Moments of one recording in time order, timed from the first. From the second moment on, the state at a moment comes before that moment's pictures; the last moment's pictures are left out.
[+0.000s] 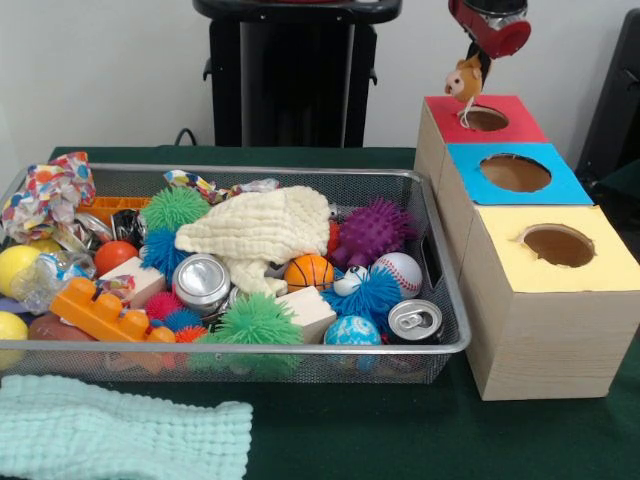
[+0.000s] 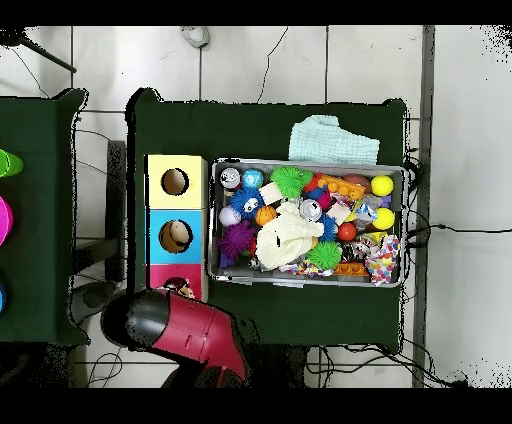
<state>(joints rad) 0.33 -0.75 -0.33 2.05 0.45 0.63 2.62</state>
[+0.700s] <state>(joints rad) 0.34 -0.76 -0.33 2.10 0.46 0.62 2.62</state>
